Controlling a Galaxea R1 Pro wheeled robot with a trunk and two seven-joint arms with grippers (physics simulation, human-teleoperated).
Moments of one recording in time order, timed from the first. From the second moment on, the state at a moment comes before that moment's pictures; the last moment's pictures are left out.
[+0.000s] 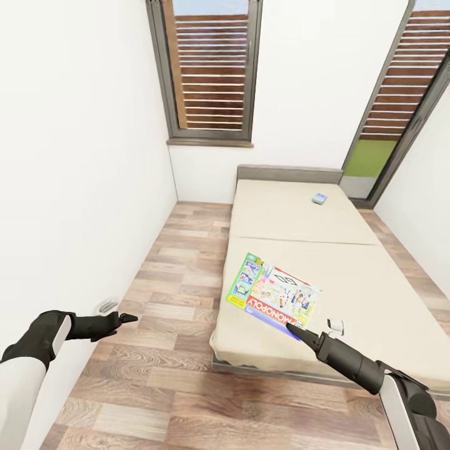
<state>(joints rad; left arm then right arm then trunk) -0.81 0.30 0.35 -0.55 -0.05 0.87 -0.71 -0.21 -0.06 -0.30 -1.48 -0.45 0.73 1.10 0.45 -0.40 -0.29</state>
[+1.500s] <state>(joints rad) -0.81 0.29 0.35 -0.55 -0.05 0.87 -0.68 -0.21 -0.06 -0.31 -1.48 -0.45 0.73 1.11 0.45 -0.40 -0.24</state>
